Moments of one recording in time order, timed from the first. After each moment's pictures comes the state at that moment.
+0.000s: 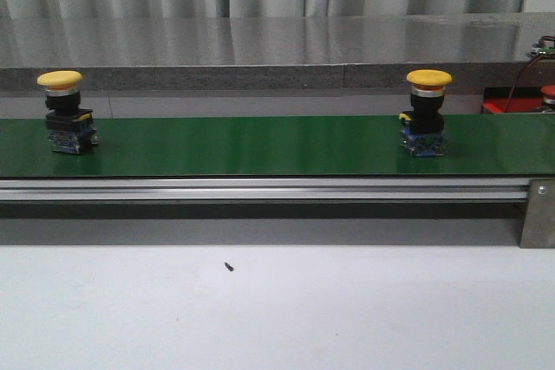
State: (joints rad) left arm 0.14 0.50 -0.53 -0.66 0.56 0.68; right arm -0.04 0.55 -0.59 0.25 0.52 -0.28
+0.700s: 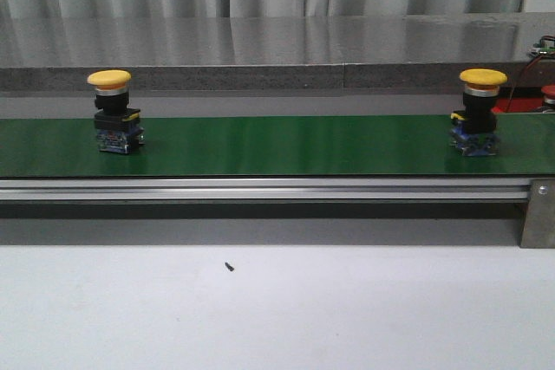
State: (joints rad) left arm 0.10 0.50 -0.53 -0.66 0.54 0.68; right arm -0.04 0.98 -0.82 0.25 0.72 -0.29
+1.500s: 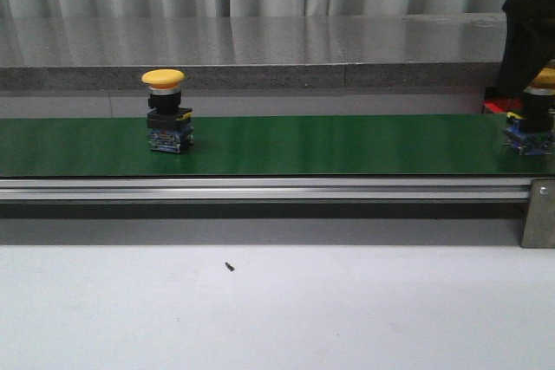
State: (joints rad) left arm 0.10 0.50 -0.53 -0.66 0.54 0.68; right arm 0.00 1.62 -1.23 0.23 0.77 -0.30
